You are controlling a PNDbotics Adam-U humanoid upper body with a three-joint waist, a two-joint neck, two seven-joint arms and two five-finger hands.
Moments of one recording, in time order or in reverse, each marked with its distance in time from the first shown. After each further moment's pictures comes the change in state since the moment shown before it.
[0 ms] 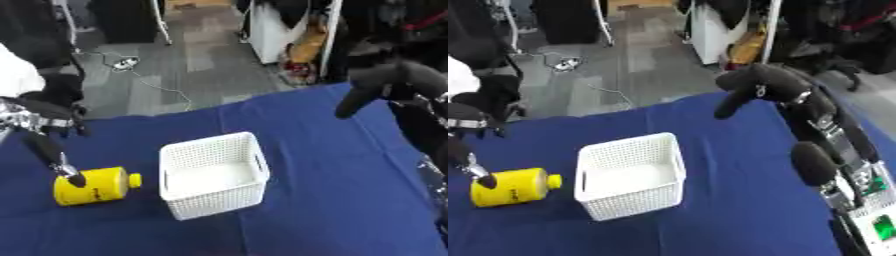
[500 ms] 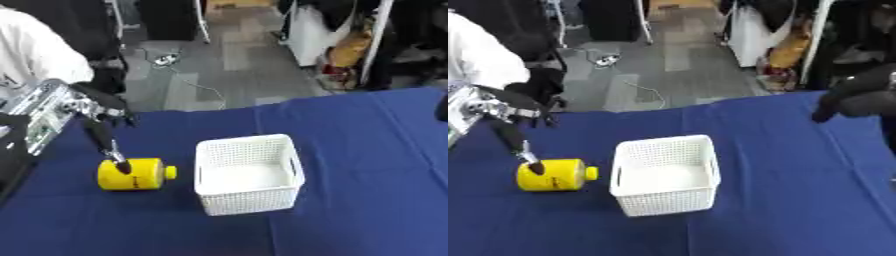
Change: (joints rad) left arm 0.002 0.000 0.000 -0.002 0.000 -0.002 0.002; right arm 0.017 0.007 -0.107 0.000 0.091 0.025 -0.254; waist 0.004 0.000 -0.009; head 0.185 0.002
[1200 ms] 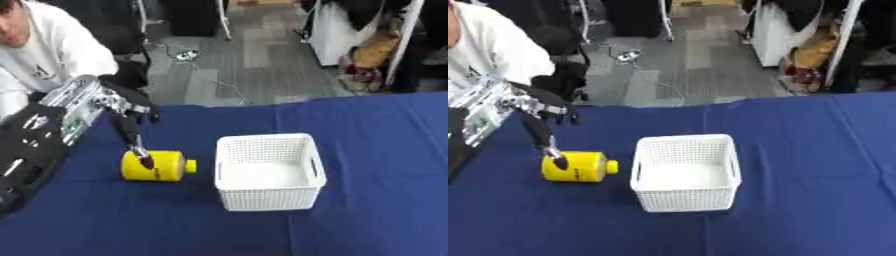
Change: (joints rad) left arm 0.016 -0.002 -0.009 0.031 0.017 -0.005 0.005; right arm 0.000 0.004 0.019 0.000 0.095 0.114 -0.392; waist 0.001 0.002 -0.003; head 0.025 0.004
